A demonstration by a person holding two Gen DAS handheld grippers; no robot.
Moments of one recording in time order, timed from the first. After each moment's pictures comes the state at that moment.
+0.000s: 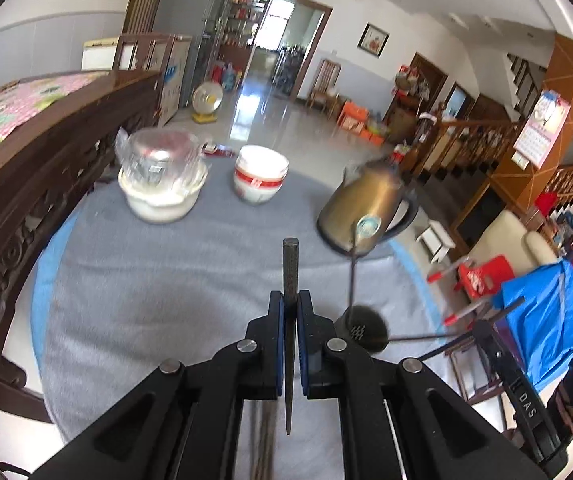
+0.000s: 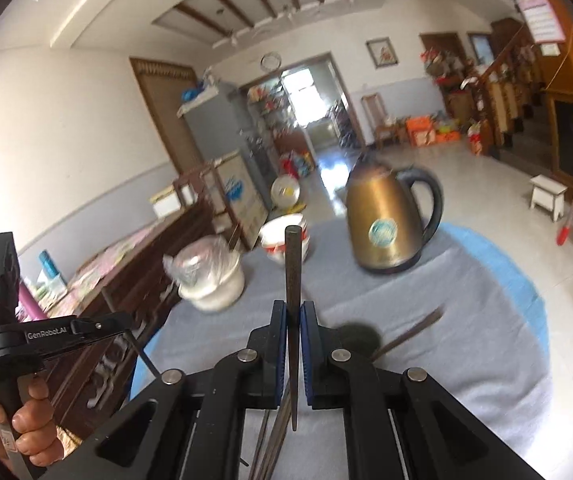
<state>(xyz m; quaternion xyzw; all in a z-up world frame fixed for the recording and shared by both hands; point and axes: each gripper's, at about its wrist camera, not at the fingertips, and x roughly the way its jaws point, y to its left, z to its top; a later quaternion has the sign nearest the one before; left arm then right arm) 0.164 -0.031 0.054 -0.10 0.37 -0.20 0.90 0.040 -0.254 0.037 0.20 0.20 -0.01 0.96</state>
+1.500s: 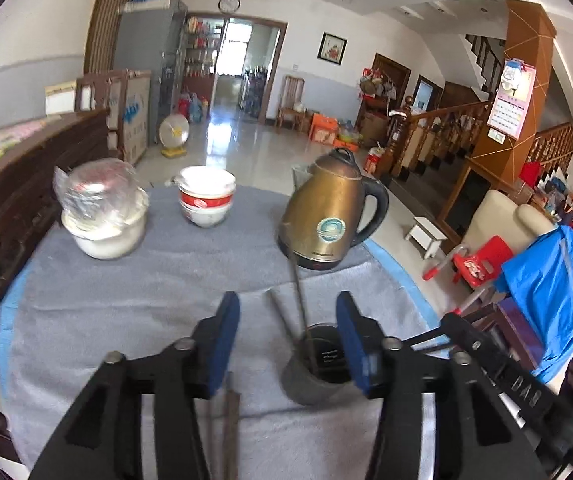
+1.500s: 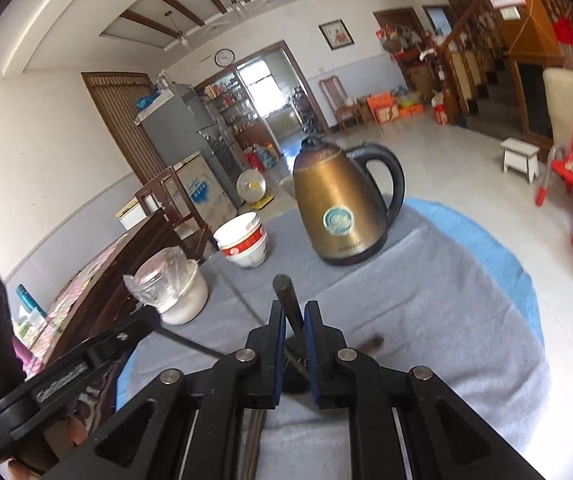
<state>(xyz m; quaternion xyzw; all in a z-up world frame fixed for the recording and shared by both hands) 0.152 -0.108 0.023 -0.03 0.31 -0.23 0.92 0.073 -0.298 0.003 0.27 0.25 -0.04 0.93</state>
